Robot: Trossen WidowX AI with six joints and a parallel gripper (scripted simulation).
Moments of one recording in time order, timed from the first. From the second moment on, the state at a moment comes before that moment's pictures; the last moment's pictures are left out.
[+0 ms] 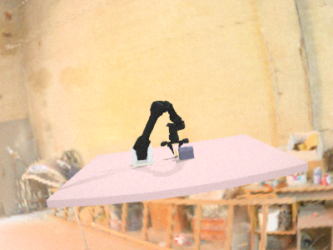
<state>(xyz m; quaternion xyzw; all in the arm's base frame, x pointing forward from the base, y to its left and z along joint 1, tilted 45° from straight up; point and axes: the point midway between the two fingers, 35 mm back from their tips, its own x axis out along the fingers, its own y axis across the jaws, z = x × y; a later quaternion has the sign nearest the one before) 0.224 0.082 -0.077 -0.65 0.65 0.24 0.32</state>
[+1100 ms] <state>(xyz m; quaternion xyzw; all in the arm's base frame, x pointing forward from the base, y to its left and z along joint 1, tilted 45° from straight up) 0.222 0.099 -0.060 -0.65 0.65 0.24 0.32</state>
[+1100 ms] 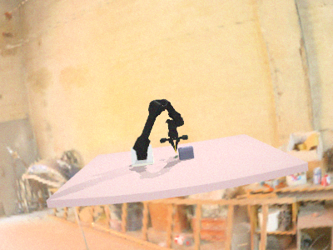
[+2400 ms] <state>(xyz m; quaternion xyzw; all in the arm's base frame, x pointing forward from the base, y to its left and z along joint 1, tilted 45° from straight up) 0.219 0.143 -0.009 -0.59 0.68 0.13 0.42</state>
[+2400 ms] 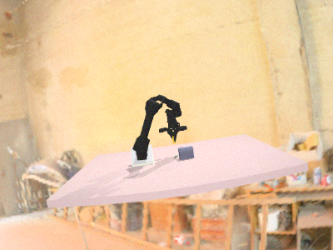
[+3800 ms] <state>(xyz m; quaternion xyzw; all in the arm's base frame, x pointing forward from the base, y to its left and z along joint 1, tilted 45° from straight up) 0.231 0.133 0.003 -0.31 0.66 -0.22 0.65</state>
